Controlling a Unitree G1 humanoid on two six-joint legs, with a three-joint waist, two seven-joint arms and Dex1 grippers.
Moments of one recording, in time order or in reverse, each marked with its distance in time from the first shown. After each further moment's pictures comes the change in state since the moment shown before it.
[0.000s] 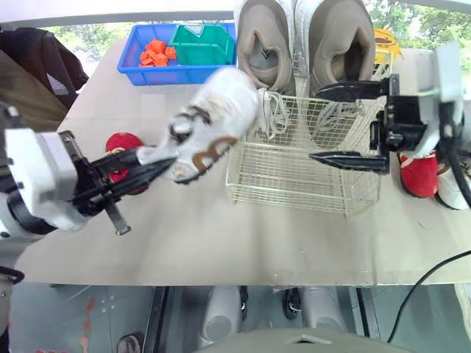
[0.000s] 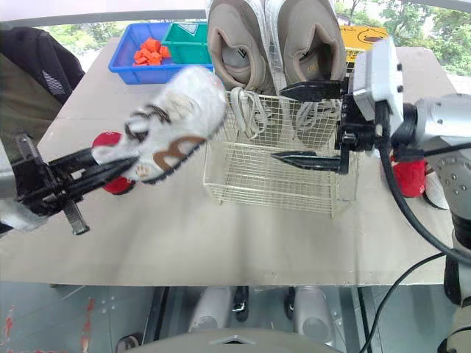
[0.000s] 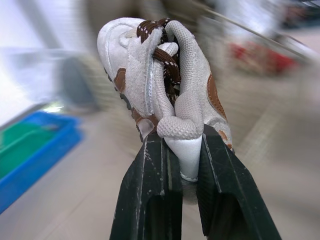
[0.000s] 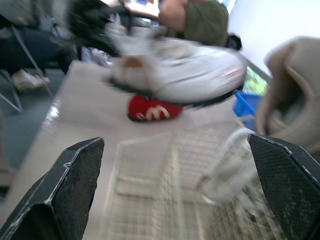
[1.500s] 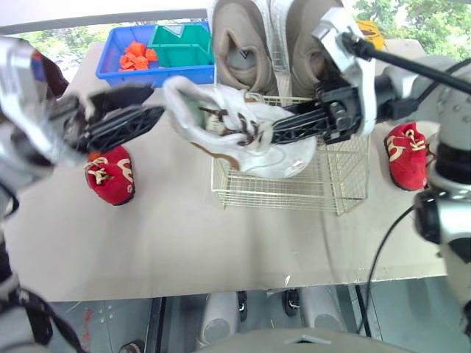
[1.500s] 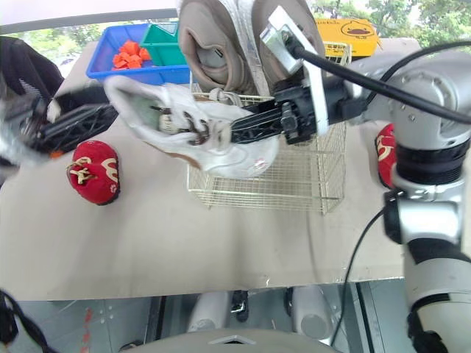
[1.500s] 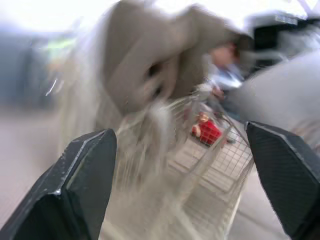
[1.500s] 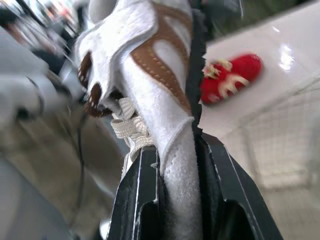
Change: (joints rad) left arm -0.242 -0.018 -0.098 0.441 -0.587 0.509 0.277; right arm -0.358 0.453 -0.038 0.173 0.067 0.851 -0.091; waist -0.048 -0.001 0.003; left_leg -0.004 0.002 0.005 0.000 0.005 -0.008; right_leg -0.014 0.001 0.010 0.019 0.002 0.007
